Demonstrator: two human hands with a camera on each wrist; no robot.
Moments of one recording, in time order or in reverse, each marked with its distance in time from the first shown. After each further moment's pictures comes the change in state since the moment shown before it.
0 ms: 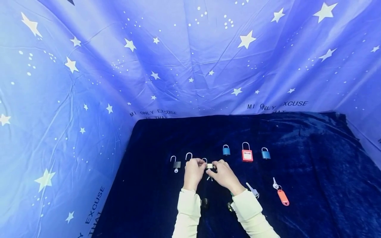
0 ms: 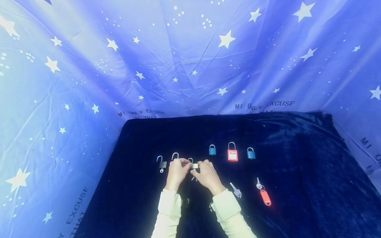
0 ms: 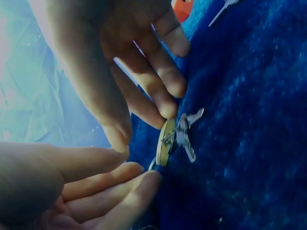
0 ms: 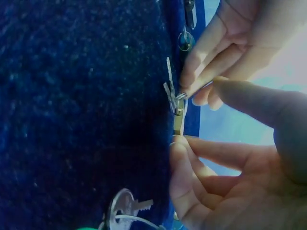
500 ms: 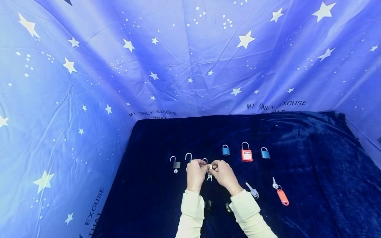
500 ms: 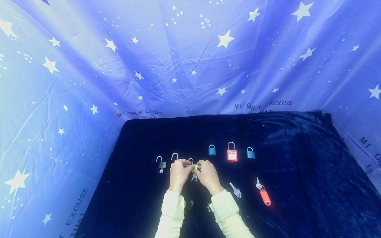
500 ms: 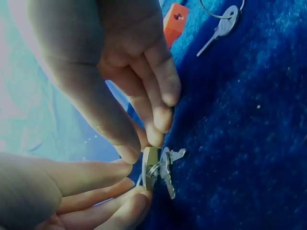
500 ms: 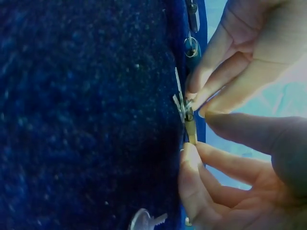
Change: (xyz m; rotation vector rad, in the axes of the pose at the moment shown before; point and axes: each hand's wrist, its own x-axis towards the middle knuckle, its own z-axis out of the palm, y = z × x) left_hand -0.006 0.008 0.011 0.006 0.064 -0.034; right_hand 0.004 0.002 0.005 0.071 0.048 0.100
